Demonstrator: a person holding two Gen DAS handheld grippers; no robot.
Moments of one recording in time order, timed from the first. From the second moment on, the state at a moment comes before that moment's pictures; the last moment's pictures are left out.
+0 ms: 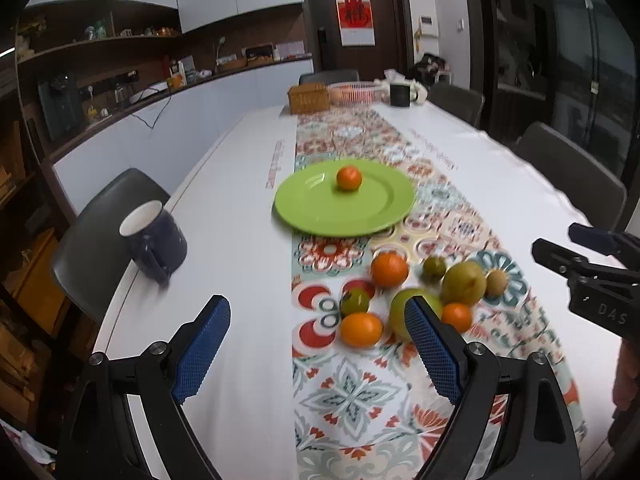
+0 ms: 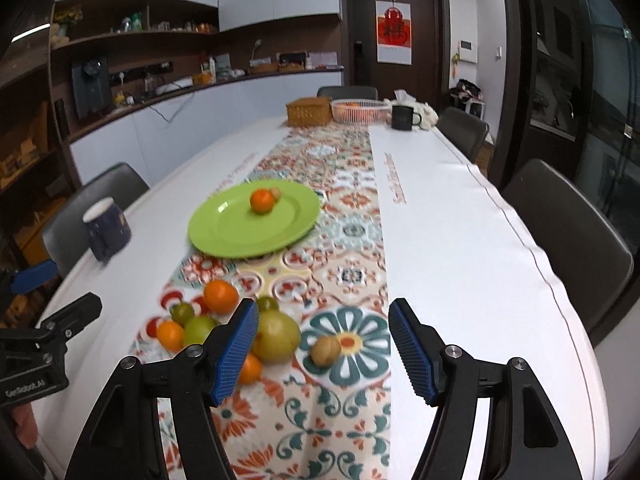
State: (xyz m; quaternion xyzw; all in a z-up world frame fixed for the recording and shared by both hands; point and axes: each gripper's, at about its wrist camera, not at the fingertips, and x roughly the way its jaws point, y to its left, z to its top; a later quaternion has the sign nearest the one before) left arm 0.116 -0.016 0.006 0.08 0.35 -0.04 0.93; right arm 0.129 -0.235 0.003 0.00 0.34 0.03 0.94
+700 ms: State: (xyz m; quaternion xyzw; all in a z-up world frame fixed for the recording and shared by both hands) left arm 0.157 -0.025 -0.067 0.09 0.43 -0.08 0.89; right arm 0.162 -0.236 -0.066 -0.02 0.43 0.01 0.90
